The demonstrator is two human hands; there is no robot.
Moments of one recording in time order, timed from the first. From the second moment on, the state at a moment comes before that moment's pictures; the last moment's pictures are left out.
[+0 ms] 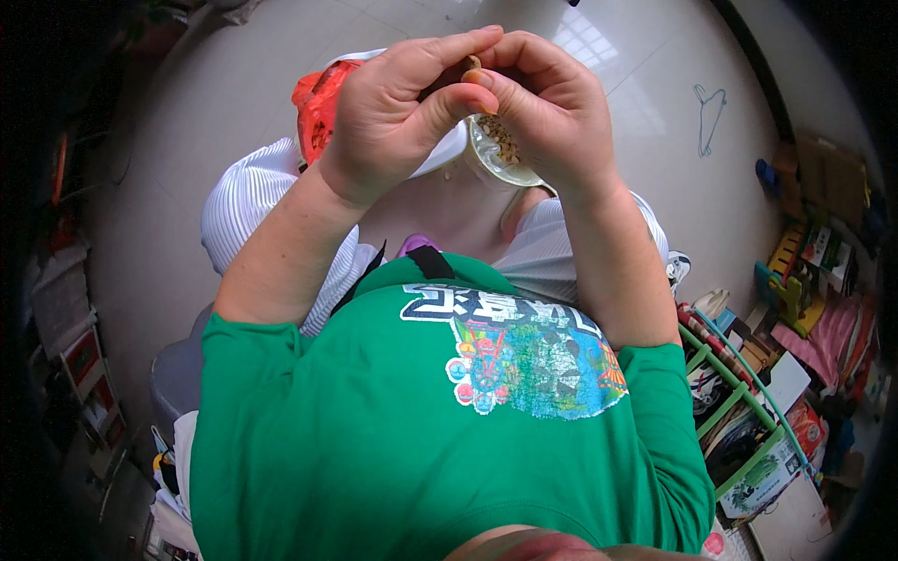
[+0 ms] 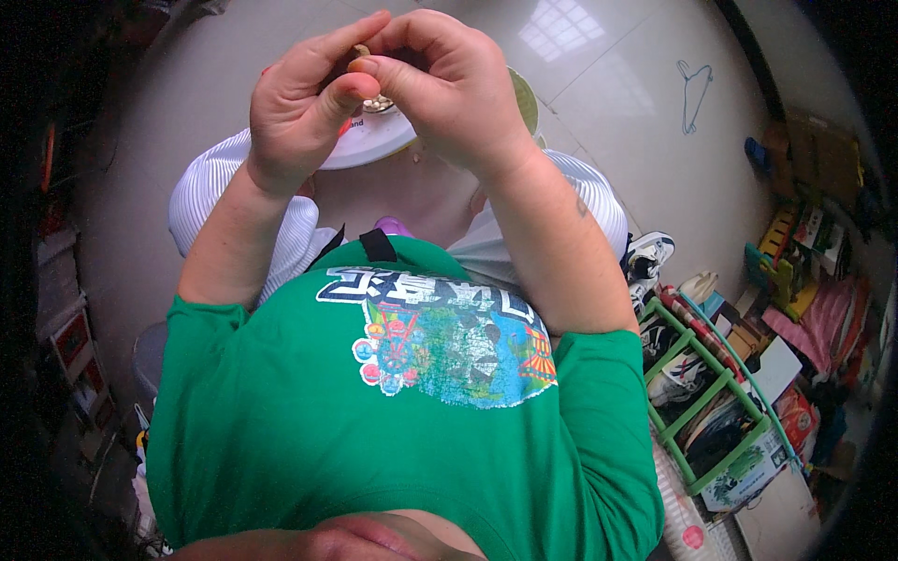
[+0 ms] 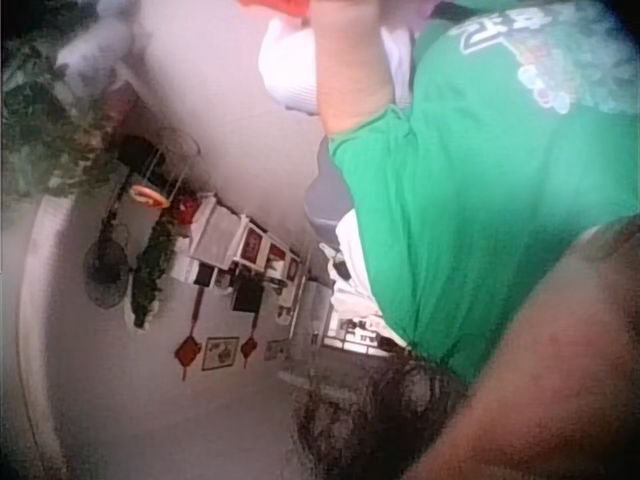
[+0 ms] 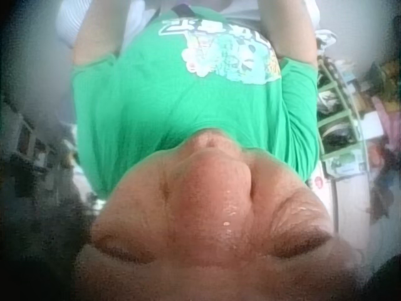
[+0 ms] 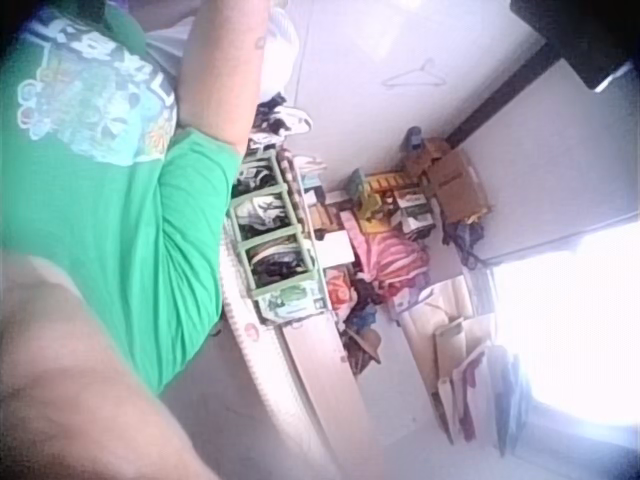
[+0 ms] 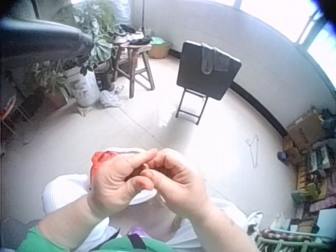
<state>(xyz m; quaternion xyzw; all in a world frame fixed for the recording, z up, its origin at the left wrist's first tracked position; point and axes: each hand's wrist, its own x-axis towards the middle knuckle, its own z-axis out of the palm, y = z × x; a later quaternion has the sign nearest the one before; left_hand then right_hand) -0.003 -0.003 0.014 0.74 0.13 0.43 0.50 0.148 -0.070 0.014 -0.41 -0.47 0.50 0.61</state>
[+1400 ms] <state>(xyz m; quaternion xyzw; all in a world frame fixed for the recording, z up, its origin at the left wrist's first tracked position) 0.002 -0.008 -0.004 0.47 0.16 0.32 0.81 0.143 -0.062 0.028 -0.49 -0.62 0.26 0.56</state>
